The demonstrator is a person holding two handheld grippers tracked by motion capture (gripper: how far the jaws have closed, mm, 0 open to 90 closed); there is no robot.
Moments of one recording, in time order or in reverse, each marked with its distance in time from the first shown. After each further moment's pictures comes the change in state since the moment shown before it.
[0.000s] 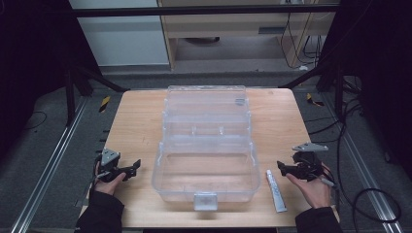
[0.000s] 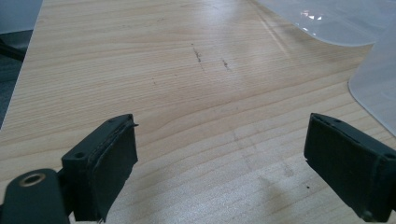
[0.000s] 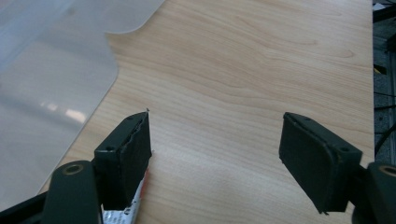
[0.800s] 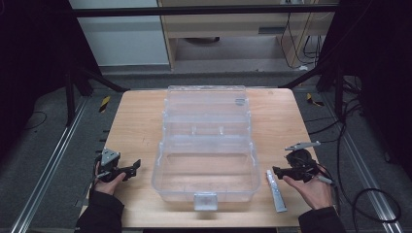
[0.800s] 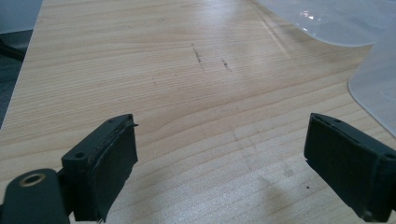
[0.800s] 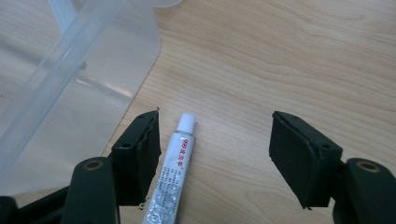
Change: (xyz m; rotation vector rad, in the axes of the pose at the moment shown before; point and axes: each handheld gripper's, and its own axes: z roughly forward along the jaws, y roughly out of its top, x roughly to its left) left arm 0.000 0.000 0.000 -0.004 -0.002 -0.006; right arm 0.021 0.016 -0.015 0.149 0.070 -0.007
